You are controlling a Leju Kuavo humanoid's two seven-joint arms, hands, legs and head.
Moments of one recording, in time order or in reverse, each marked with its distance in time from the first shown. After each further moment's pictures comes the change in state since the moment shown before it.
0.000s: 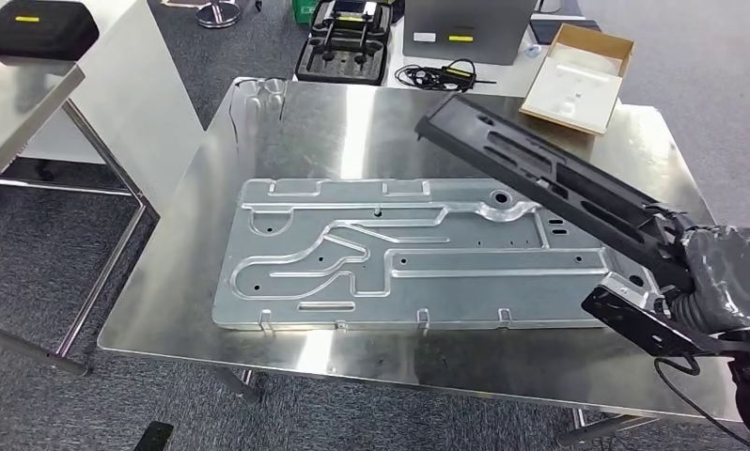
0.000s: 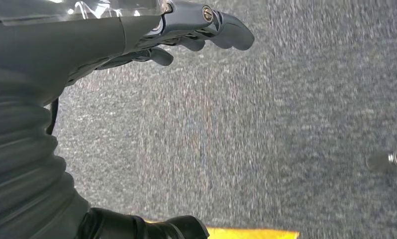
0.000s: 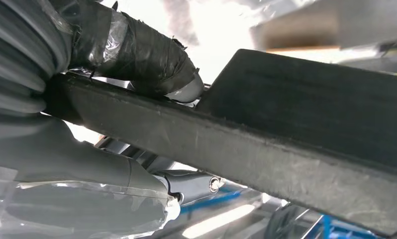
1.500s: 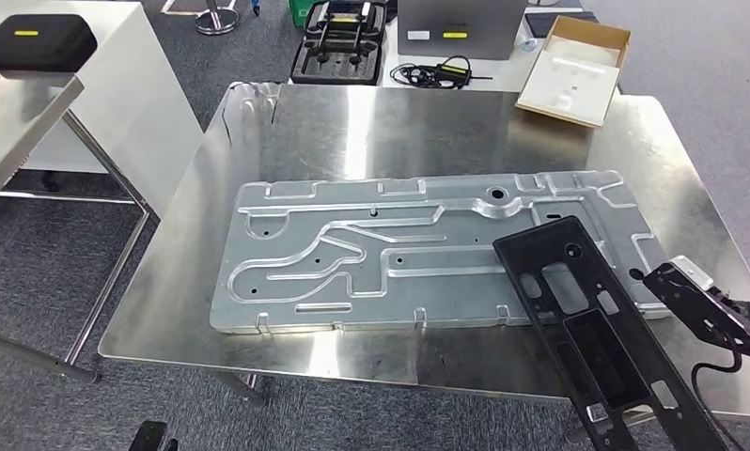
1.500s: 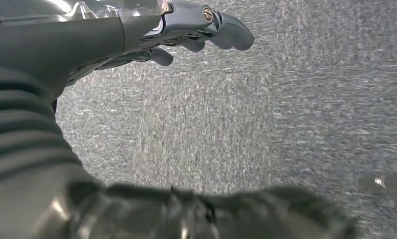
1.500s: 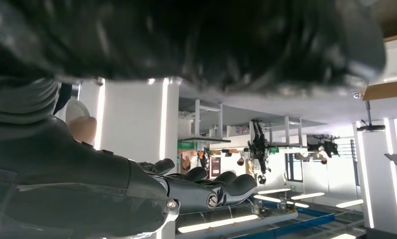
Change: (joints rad) left arm 0.003 -0.003 0.046 0.000 0.043 0.035 -0.011; right arm 0.183 0.111 -0.256 0.122 0.041 -0.045 0.023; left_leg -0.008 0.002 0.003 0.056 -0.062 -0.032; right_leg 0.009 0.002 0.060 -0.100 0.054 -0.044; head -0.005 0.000
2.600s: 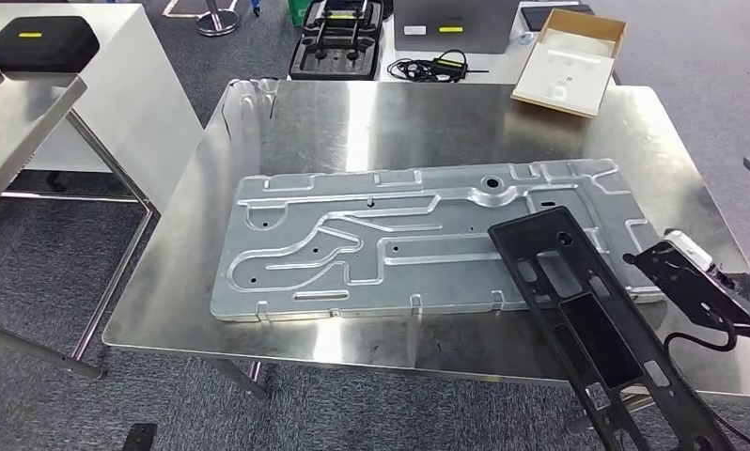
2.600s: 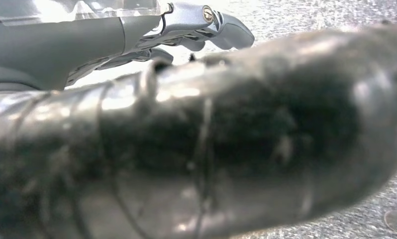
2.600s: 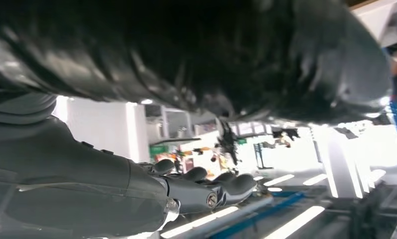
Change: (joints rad) left arm -0.003 -0.013 0.030 0.000 0.039 0.080 0.058; right arm -0.130 0.020 0.063 -0.101 -0.048 0.005 -0.006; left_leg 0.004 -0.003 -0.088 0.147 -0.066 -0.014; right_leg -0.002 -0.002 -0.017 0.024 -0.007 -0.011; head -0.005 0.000
